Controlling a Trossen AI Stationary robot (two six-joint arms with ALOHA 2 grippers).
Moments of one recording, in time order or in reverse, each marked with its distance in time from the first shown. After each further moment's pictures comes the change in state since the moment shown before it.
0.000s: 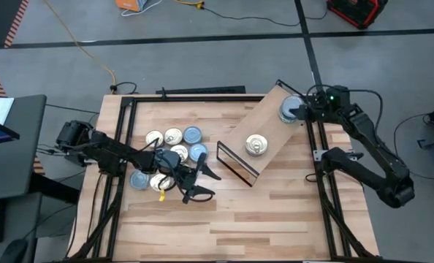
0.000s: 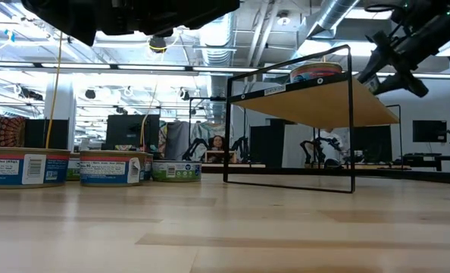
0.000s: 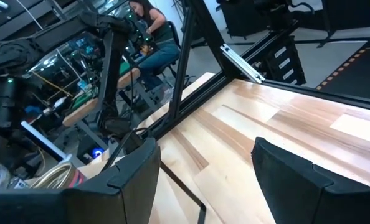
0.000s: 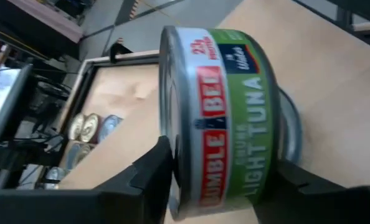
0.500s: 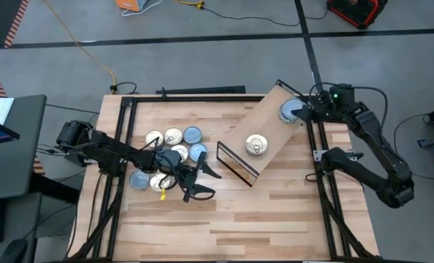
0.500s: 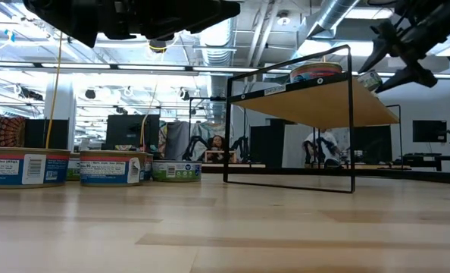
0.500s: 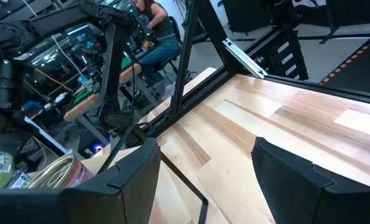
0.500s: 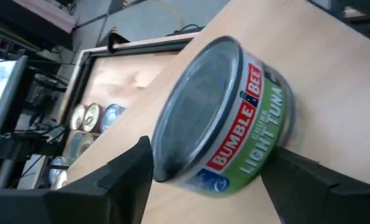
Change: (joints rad) left arm 0.011 0.000 0.000 -0.010 0.000 0.000; right arm -0.009 0.001 0.103 -0.168 -0.010 -0.013
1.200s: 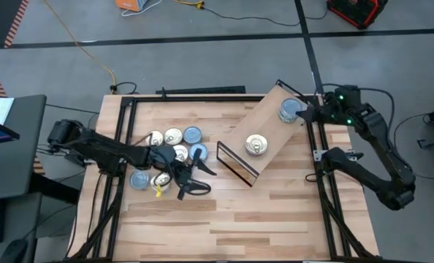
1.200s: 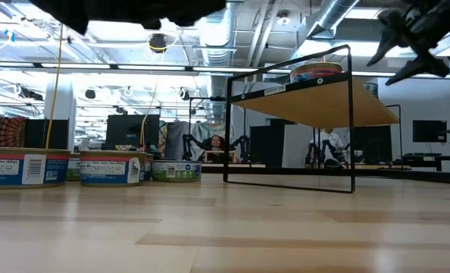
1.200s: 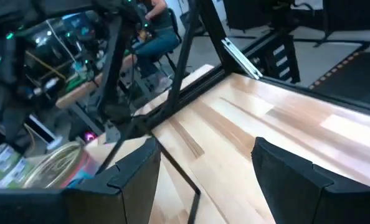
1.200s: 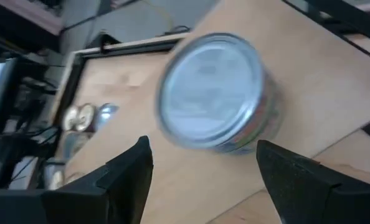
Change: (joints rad) left arm 0.010 -0.139 0.001 -0.190 0.008 -0.077; right arm 0.027 -0.055 0.071 -0.122 0.048 0.004
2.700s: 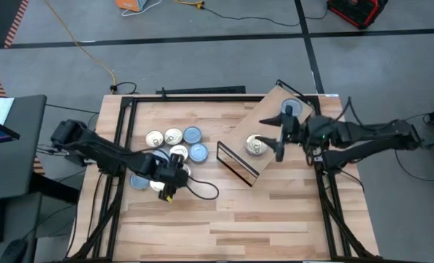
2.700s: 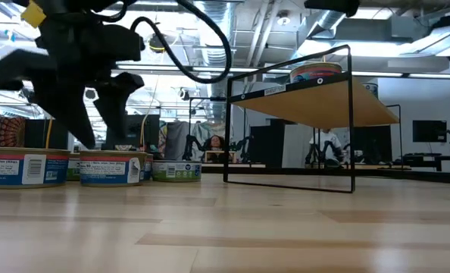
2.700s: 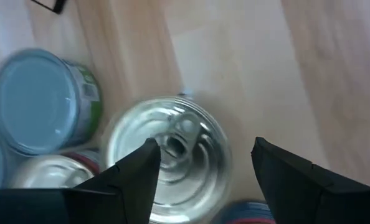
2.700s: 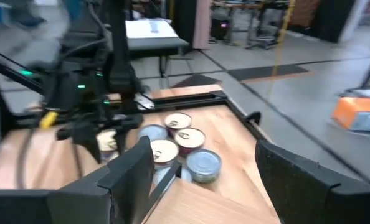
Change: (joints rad) left arm -0.137 0.080 0.143 -1.088 -0.390 -0.433; right arm 1.206 0.295 0.031 0.758 0.777 -0.483
